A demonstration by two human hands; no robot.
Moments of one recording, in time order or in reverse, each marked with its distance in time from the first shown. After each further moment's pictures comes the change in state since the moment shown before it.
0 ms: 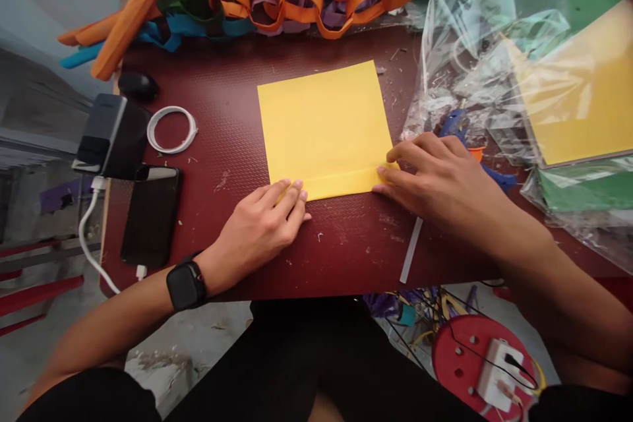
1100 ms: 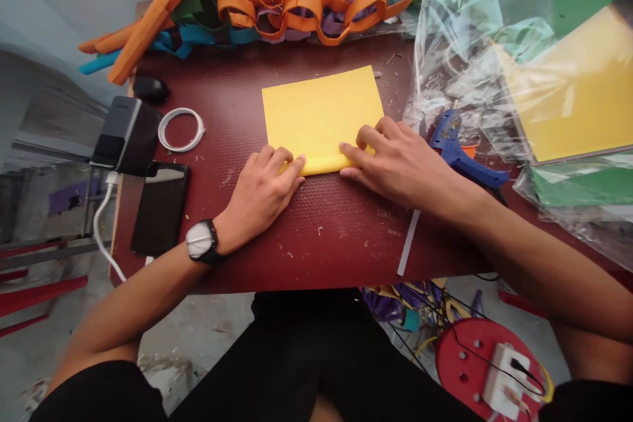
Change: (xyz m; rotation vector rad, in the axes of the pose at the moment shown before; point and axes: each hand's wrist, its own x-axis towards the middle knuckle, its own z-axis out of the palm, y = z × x) left_hand 0.014 -0.025 0.029 -0.103 -0.010 -0.259; right_hand 0.049 -0.008 0.009 0.010 -0.068 0.014
